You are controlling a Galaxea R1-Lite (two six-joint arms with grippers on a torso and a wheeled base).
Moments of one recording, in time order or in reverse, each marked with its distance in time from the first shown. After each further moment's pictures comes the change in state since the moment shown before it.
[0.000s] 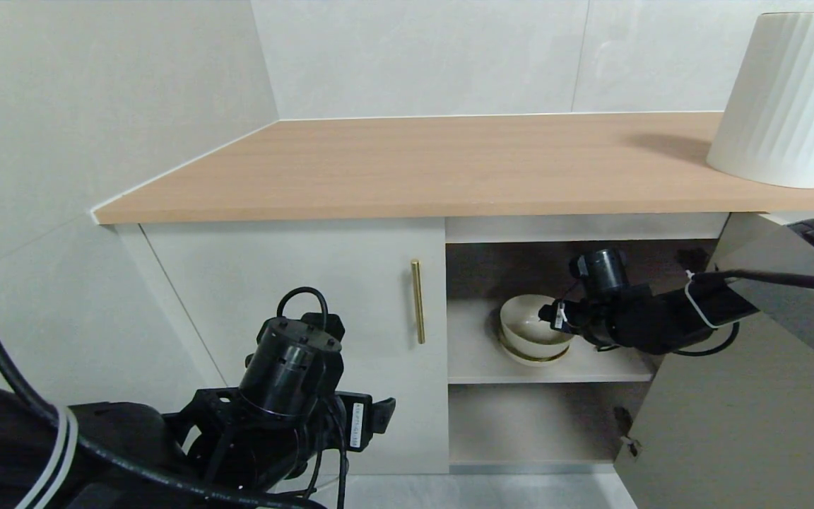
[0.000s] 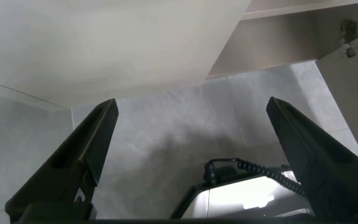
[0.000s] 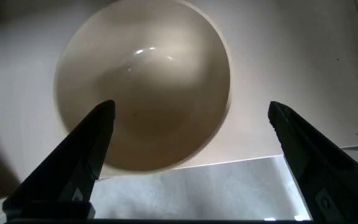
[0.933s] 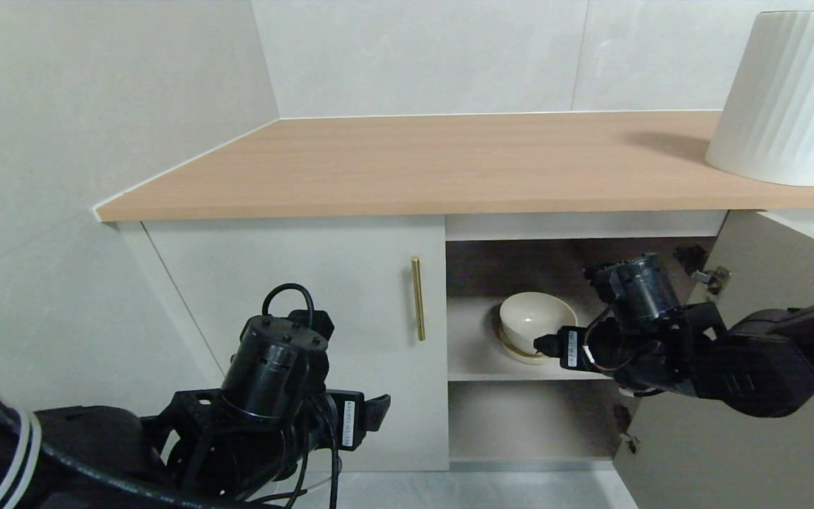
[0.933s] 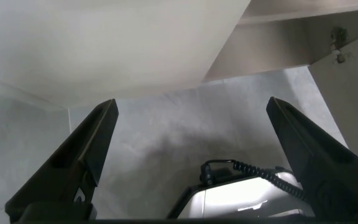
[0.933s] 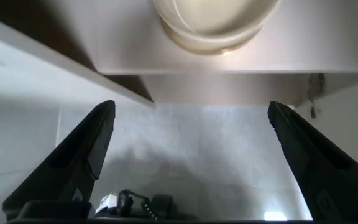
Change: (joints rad) left arm 0.000 -0.046 0.020 0.001 -0.003 -0.018; right arm 0.183 -0.391 0.389 0.026 0.019 0.010
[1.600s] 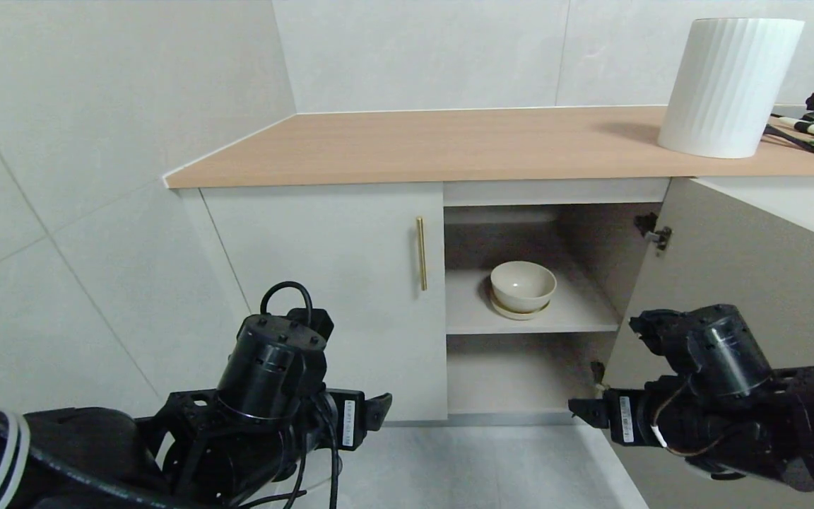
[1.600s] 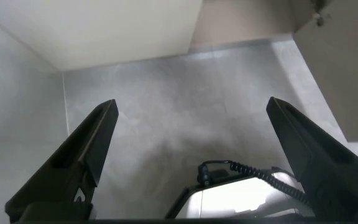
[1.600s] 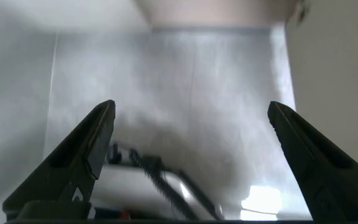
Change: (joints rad) left arm 0.000 -0.009 -0.001 0.000 -0.002 -0.002; right arm 0.078 -0.231 0.315 -0.001 -0.002 0.011
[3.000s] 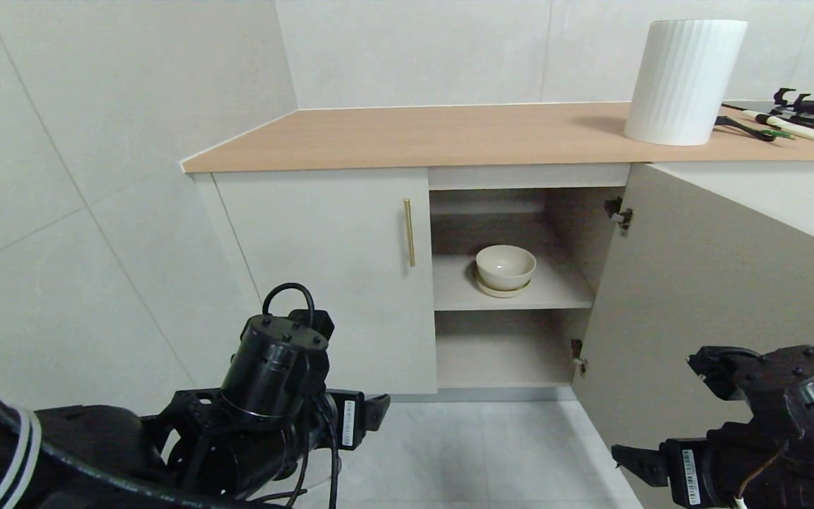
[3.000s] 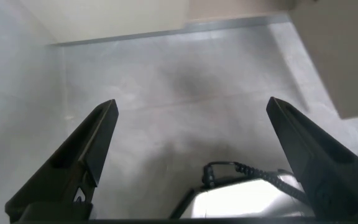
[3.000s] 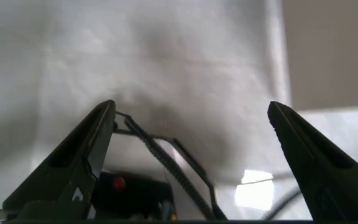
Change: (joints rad) left arm -0.001 0.009 -0.002 0.002 0.007 0.008; right arm 0.041 -0.207 0.144 0.110 -0.009 0.031
